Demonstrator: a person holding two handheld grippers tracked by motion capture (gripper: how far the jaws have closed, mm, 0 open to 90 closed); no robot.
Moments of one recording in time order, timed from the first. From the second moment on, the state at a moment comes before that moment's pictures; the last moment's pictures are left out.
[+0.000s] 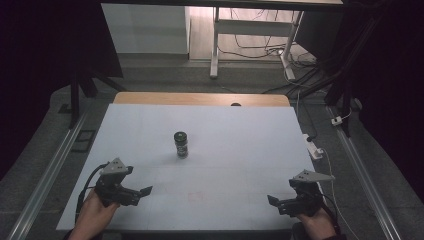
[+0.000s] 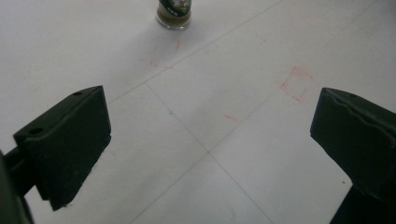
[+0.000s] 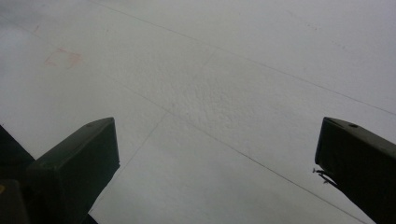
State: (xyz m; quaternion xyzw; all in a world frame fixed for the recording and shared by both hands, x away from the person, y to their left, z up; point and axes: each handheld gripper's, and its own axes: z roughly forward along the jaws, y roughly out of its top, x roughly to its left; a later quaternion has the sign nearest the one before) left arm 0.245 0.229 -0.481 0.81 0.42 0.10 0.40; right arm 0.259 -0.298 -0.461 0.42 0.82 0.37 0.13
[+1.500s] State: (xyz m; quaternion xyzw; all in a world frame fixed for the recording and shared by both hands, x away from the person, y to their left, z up) left arm 0.366 0.173 -0.497 0.84 0.37 0.10 0.39; right arm 0.259 -0.297 -0.461 0.42 0.82 0.36 0.12
